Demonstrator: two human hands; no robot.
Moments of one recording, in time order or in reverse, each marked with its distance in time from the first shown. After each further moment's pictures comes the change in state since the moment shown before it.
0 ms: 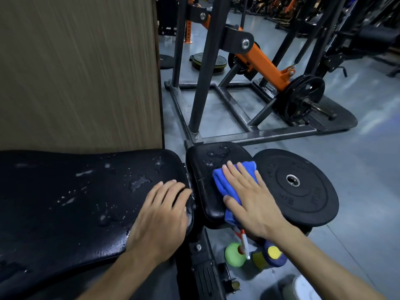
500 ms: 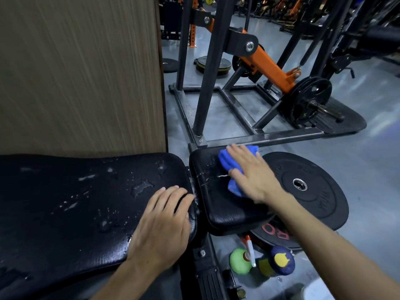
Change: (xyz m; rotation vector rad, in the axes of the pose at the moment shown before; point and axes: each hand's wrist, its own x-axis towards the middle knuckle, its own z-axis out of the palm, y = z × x) left_hand -0.001 -0.001 0.001 -0.007 -0.009 -0.008; right_hand 0.076 0.038 -0.004 0.076 0.068 0.020
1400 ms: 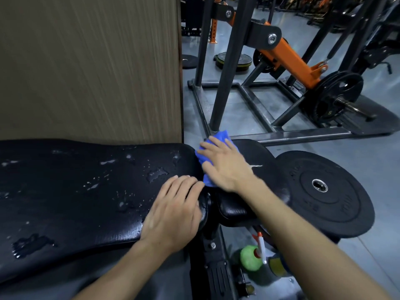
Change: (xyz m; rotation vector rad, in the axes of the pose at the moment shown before) left_hand -0.001 0.002 0.003 0.049 0.055 -0.026; right_hand 0.034 -0.082 0.019 -0.083 -0.089 -0.252
